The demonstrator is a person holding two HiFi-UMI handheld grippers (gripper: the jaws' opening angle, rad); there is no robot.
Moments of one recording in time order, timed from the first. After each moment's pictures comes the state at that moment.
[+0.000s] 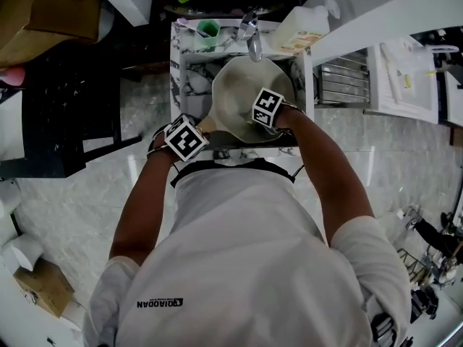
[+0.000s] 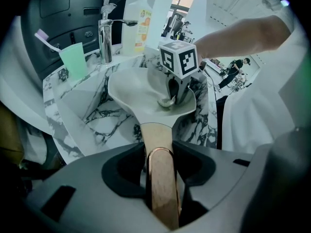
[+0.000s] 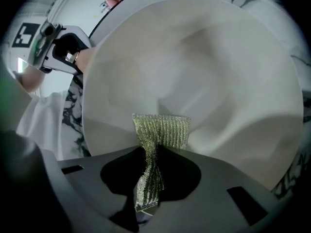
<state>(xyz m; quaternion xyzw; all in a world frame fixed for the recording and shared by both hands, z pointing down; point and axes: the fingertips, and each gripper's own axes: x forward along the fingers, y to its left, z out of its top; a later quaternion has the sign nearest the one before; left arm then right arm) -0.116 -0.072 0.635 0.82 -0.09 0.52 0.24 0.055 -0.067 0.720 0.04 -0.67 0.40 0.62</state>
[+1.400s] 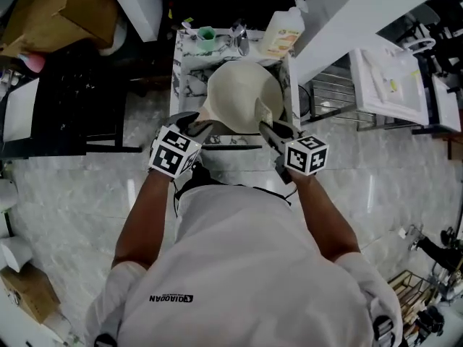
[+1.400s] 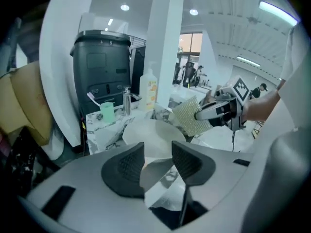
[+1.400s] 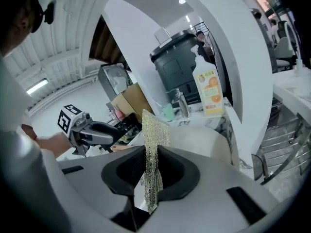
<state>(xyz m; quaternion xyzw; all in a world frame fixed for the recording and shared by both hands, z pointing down) -0.099 -0.045 0.481 0.89 -0.30 0.31 0.16 0.055 -0.032 0.486 0.41 -0.85 0.32 0.13</state>
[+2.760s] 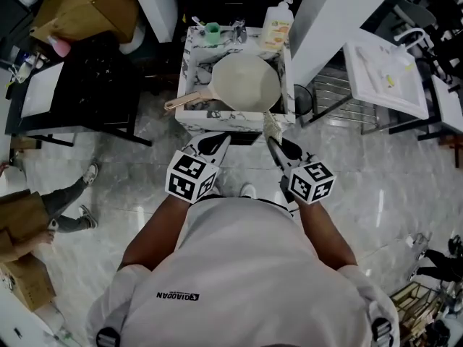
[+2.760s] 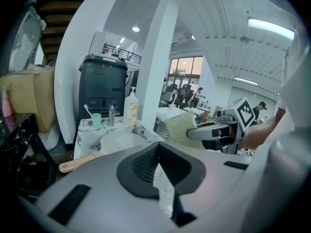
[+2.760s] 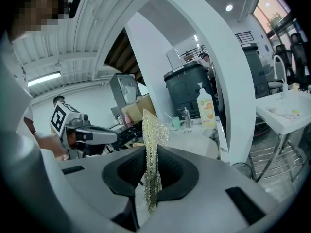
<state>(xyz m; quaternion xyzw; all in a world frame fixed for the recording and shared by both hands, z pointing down) -0.040 0.127 0.391 0.91 -0.33 0.18 0.17 0.074 0.132 0.401 0.43 -0.87 0.23 0.10</state>
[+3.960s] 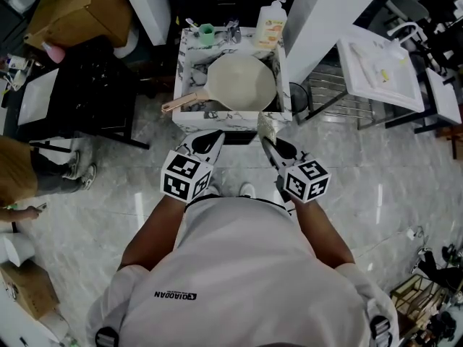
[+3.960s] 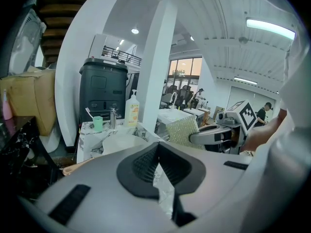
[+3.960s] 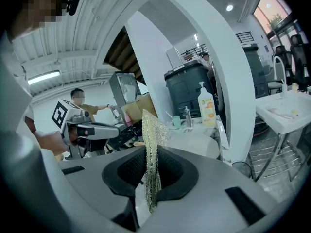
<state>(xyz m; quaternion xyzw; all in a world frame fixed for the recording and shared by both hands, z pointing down) -0.051 0.122 0.383 0.91 -0.33 0.17 0.16 0.062 0.136 0.401 0.44 -0.86 0.23 0.10</state>
